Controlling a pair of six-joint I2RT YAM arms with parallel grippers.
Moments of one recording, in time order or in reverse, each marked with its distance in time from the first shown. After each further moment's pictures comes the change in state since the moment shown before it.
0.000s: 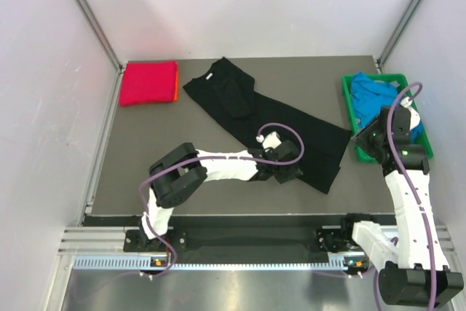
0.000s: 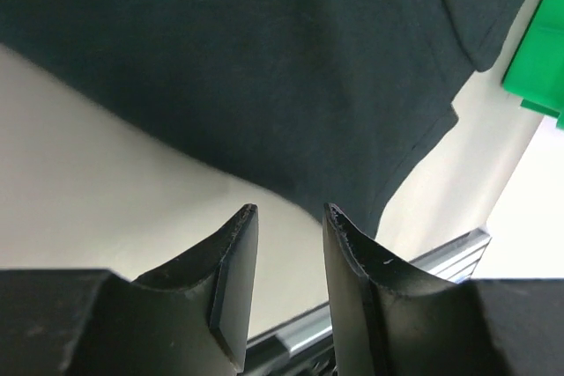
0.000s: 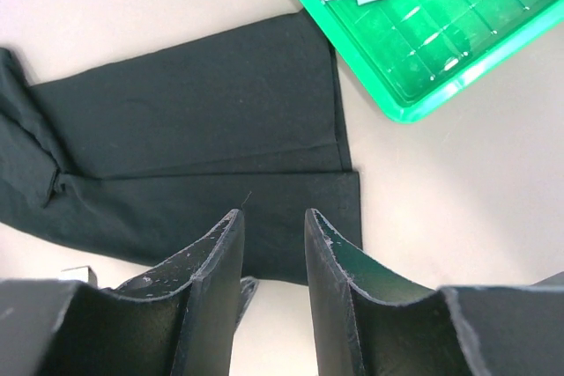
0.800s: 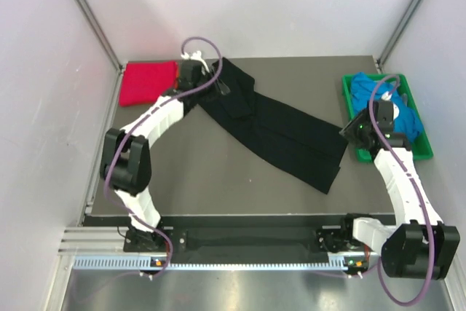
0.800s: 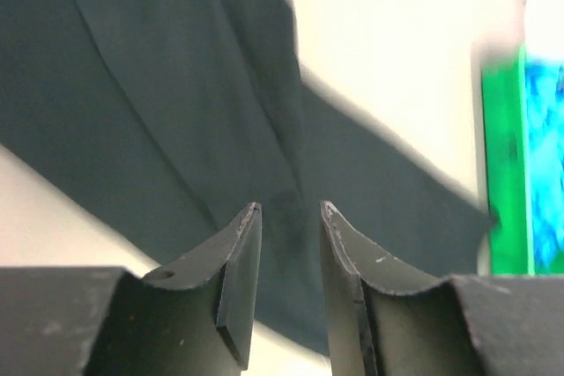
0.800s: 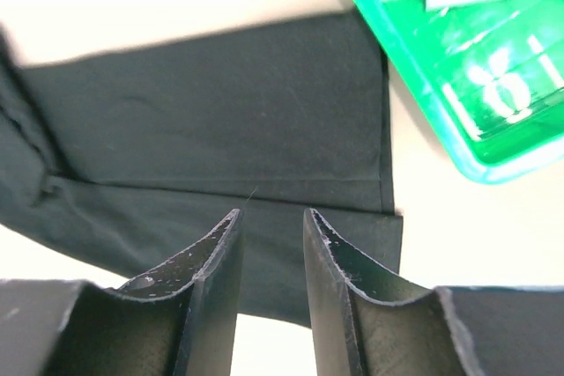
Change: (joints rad) left arm 0.797 -0.159 0.163 0.029 0.324 0.822; right arm 0.014 0.211 -0.120 0.278 -0.095 -0.025
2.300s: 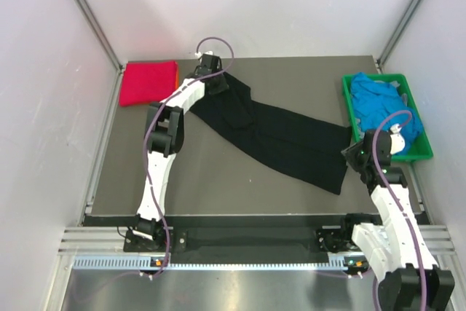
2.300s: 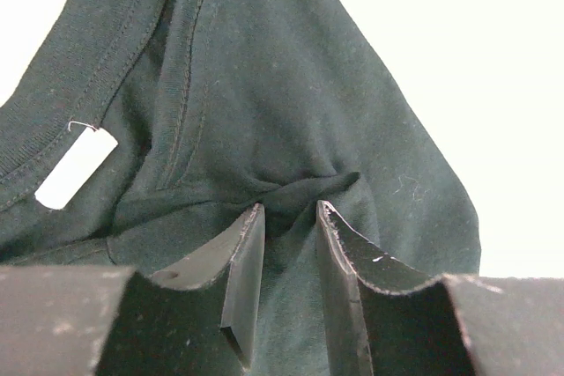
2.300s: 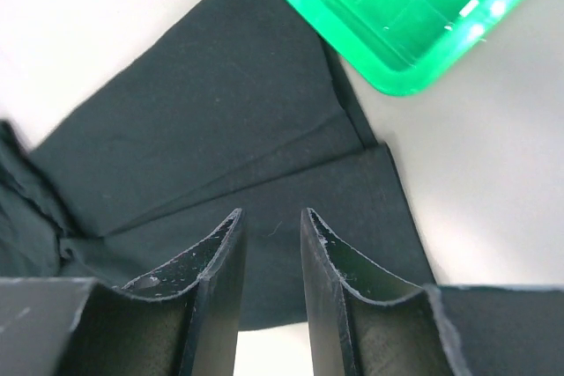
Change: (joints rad) left arm 0.023 0.660 0.636 -0.222 -0.188 0.035; right arm 0.003 -0.344 -0.289 0.017 0.124 0.226
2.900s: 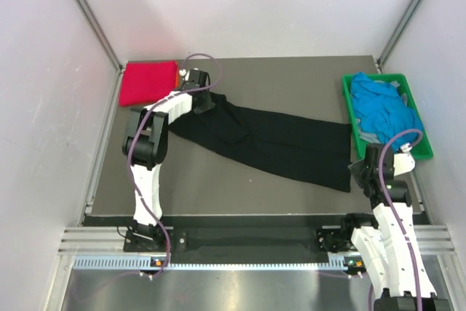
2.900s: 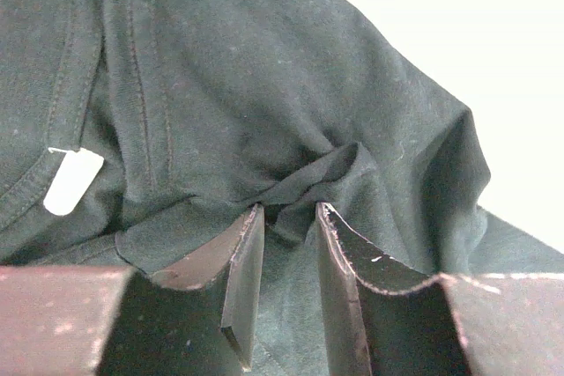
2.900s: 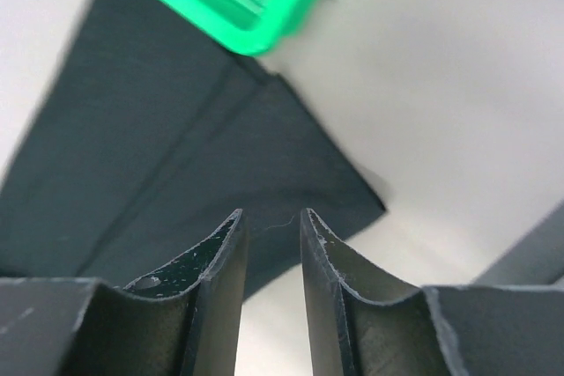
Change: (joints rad) left arm 0.019 -0.359 -0.561 0.059 -0.095 -0.024; right arm 0.000 -0.146 -0.026 -0.264 0.137 0.110
